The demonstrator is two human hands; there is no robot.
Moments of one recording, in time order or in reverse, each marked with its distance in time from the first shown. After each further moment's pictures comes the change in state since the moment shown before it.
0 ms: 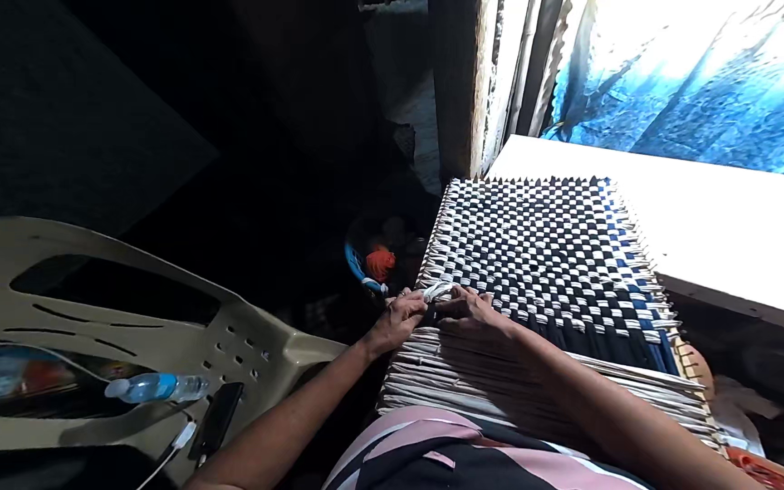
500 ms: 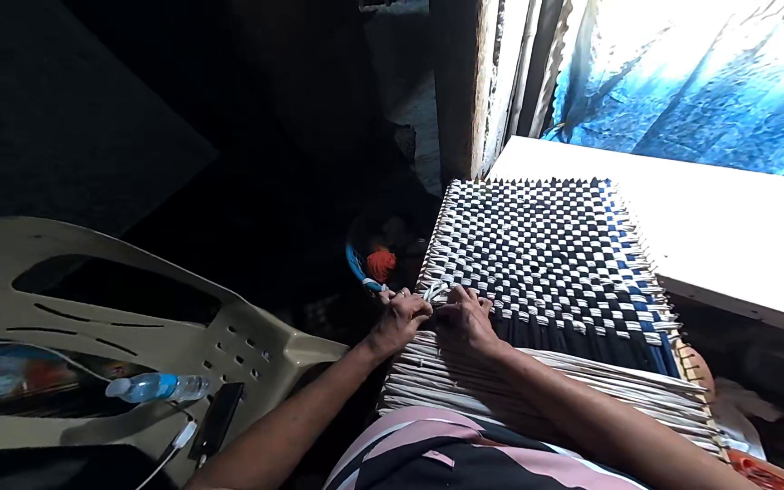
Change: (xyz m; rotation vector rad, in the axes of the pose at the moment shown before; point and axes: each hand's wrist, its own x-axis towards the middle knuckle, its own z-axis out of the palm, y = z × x) left_hand -0.002 0.012 0.004 0.299 0.106 0.003; right_hand -0.001 -0.008 0.035 -0.131 0.340 0.005
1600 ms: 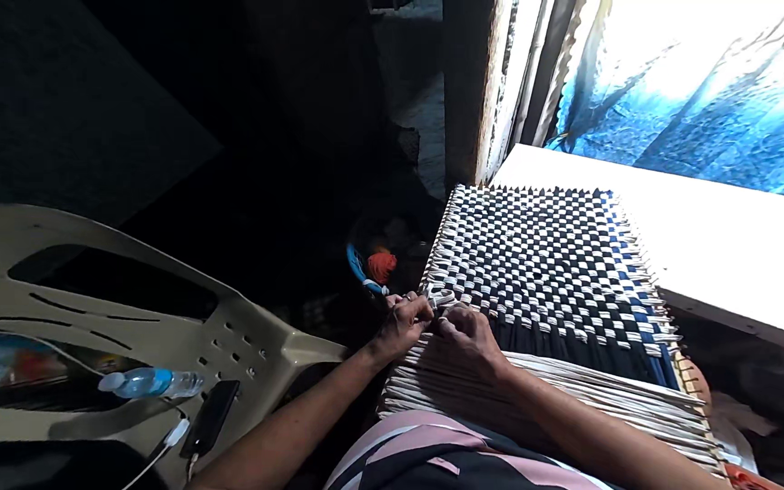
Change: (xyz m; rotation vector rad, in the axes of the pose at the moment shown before) left_hand -0.003 0.000 0.006 -0.160 0.093 -0.016; right_hand -0.018 -0.004 0.008 0.496 0.205 -0.095
